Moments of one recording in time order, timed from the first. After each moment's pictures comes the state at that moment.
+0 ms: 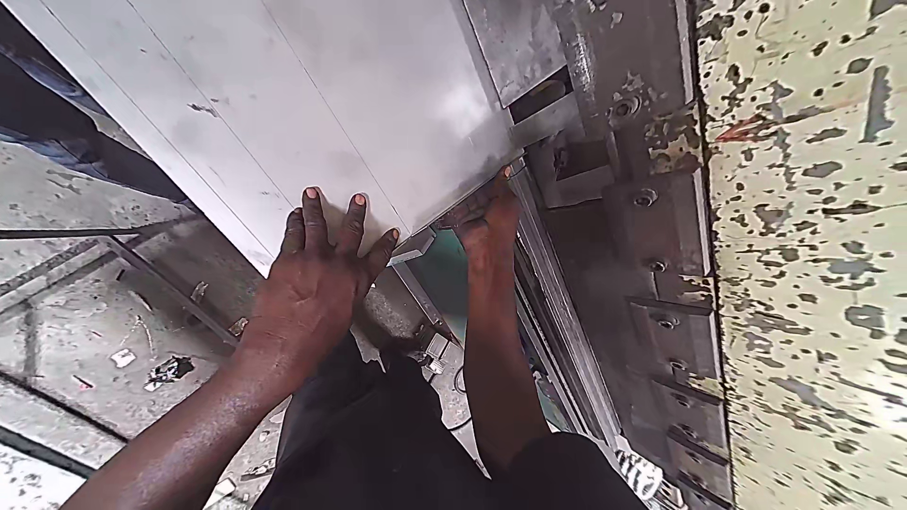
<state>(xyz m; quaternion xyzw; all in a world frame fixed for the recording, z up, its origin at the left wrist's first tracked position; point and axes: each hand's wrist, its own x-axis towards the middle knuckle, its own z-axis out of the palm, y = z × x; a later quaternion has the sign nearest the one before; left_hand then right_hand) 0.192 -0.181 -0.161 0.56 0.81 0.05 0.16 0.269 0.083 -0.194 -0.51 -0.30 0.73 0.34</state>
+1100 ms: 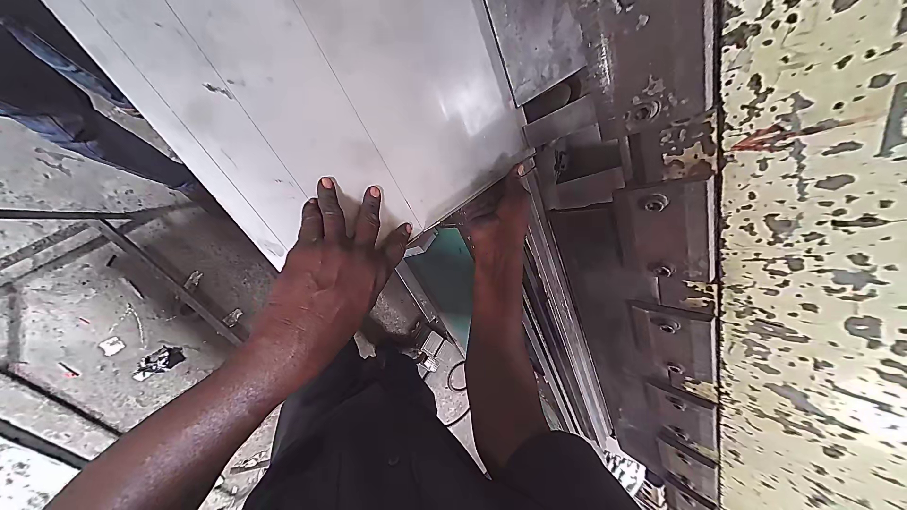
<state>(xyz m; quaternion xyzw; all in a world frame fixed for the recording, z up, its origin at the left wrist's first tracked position) 0.192 -0.175 -0.155 0.56 0.81 0.04 0.16 0.262 0.083 -0.187 -0.51 -0.31 0.73 0.34</state>
